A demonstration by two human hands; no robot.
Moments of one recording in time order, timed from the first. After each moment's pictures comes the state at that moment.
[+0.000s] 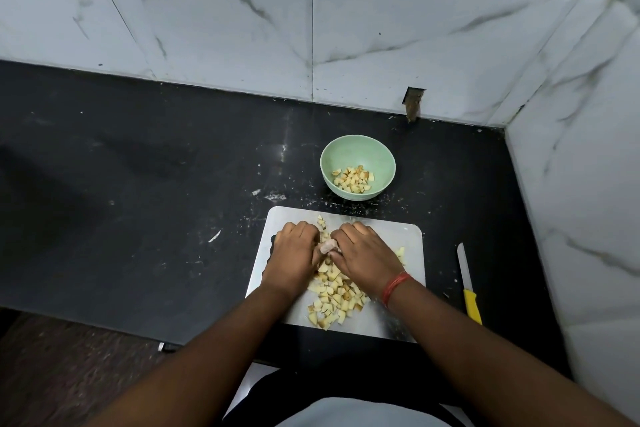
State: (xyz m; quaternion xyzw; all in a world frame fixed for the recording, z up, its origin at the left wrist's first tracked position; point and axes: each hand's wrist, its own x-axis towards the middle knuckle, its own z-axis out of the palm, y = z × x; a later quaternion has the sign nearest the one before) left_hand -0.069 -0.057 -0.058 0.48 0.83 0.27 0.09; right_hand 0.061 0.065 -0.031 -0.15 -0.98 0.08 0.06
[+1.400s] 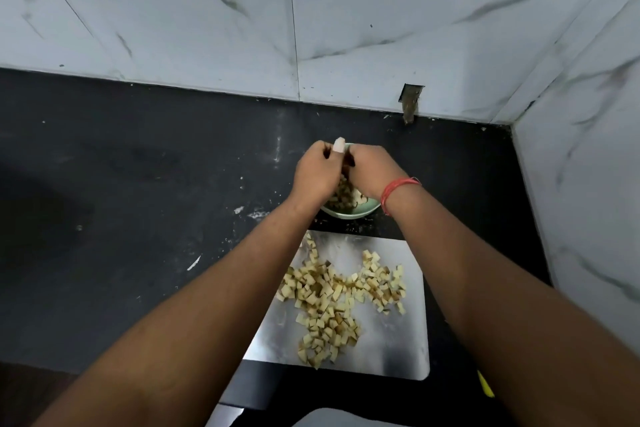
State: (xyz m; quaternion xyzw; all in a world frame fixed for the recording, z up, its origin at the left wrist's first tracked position) left_hand -0.117 0.106 0.043 0.27 0.80 0.45 0.27; right_hand -0.039 0.190 0.061 -0.37 -0.90 0.24 -0.02
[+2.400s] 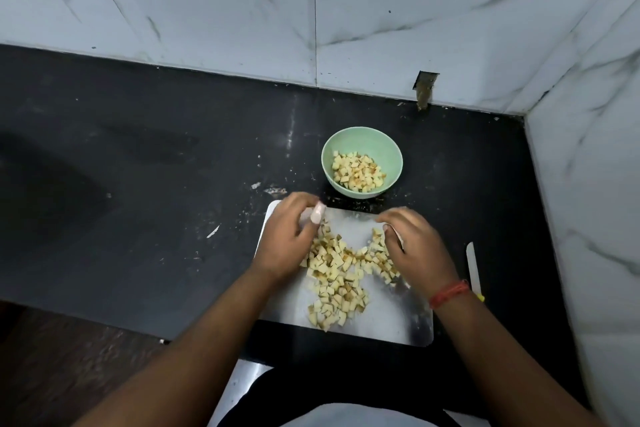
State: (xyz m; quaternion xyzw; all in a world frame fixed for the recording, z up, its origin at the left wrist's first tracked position) left_hand -0.090 -0.047 -0.018 0.45 0.78 0.43 0.13; right_hand 0.107 0.102 -0.001 -0.25 -0.91 0.25 0.20
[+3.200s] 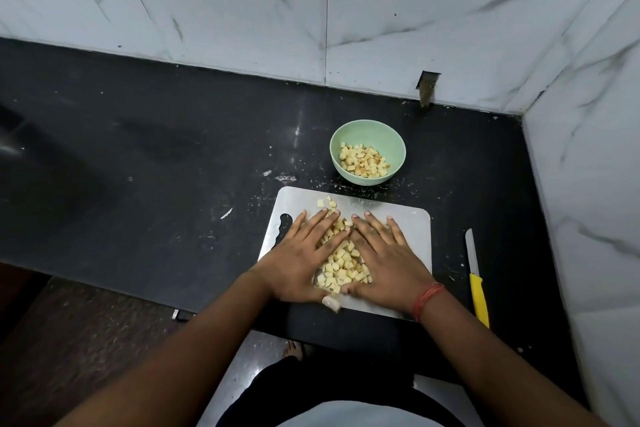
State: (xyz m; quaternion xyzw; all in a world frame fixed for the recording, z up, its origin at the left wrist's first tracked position) left_hand -0.070 -0.101 -0.045 0.73 0.68 0.06 0.09; right_hand 0.115 0.052 -0.024 -0.13 -0.99 0.06 -0.08
